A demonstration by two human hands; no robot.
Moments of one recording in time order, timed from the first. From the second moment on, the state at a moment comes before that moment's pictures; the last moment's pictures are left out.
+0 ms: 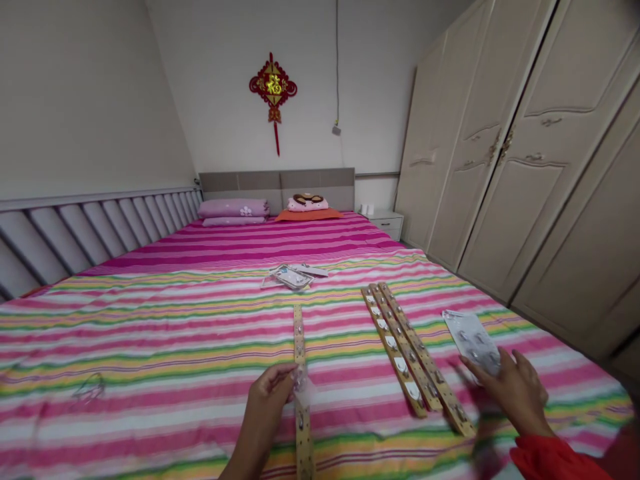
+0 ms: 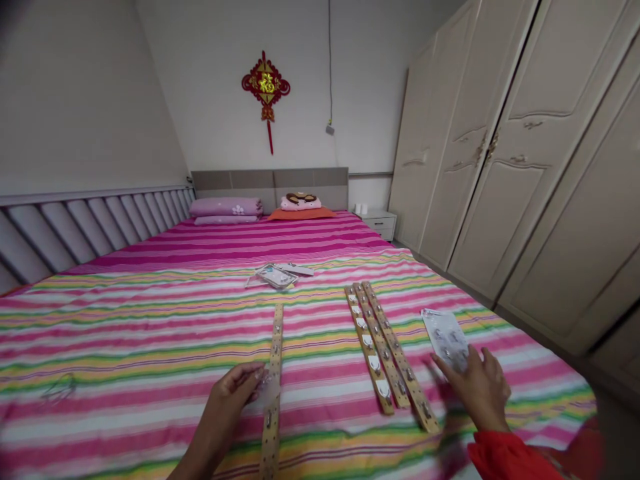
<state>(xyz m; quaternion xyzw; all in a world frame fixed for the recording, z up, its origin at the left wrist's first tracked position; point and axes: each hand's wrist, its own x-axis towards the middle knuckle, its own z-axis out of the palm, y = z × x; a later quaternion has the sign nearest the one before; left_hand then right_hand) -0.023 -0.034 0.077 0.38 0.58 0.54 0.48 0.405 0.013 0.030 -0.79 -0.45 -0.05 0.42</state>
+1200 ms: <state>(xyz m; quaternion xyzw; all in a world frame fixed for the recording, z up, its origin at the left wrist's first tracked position) 0.018 -0.048 0.076 0.30 0.38 0.54 0.69 0.132 -0.054 0.057 -0.40 -0.42 0.59 0.56</state>
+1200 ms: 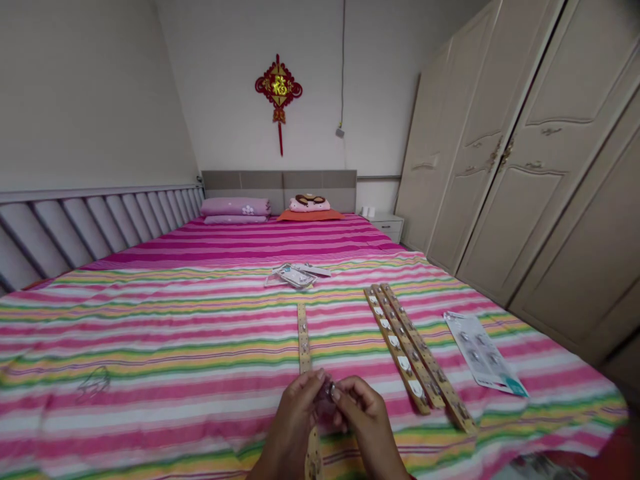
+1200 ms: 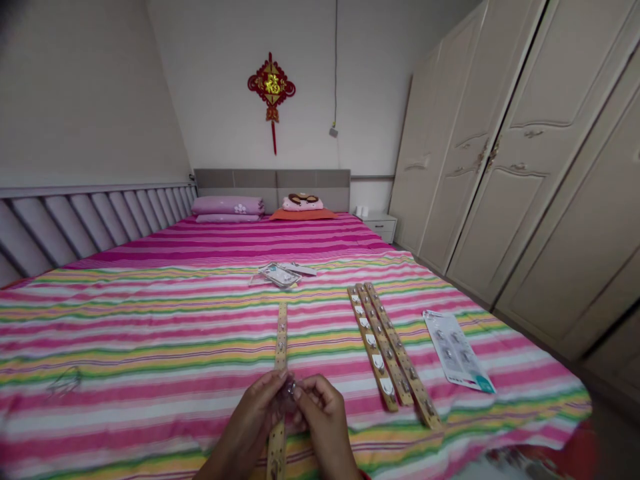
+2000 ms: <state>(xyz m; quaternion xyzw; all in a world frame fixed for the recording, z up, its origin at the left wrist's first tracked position) 0.012 -0.049 0.058 0.37 0.47 0.54 0.59 0.131 -0.057 0.057 -0.40 -0.45 0.58 0.55</state>
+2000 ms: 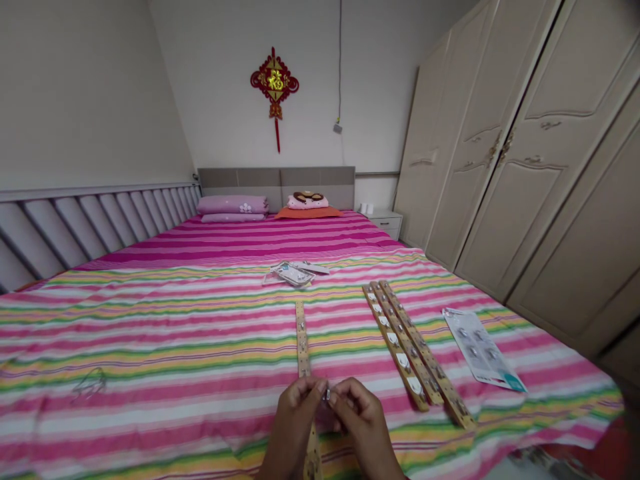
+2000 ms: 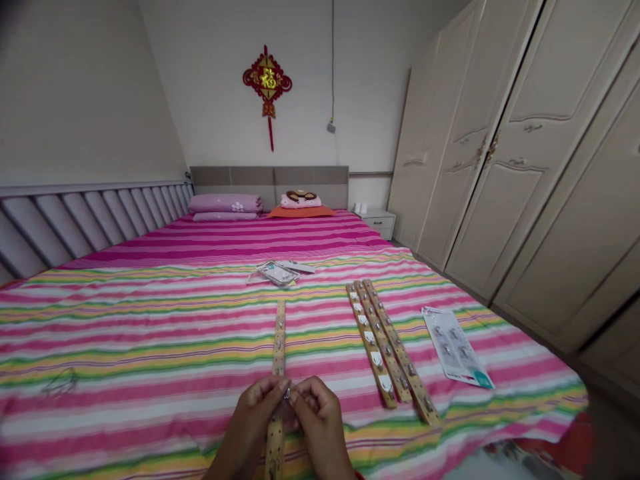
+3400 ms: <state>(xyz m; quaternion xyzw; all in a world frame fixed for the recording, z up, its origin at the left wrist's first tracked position) -0.003 -0.049 0.088 0.34 0.48 0.41 0.69 0.150 -0.054 0.045 -0.38 -0.49 0.58 0.53</state>
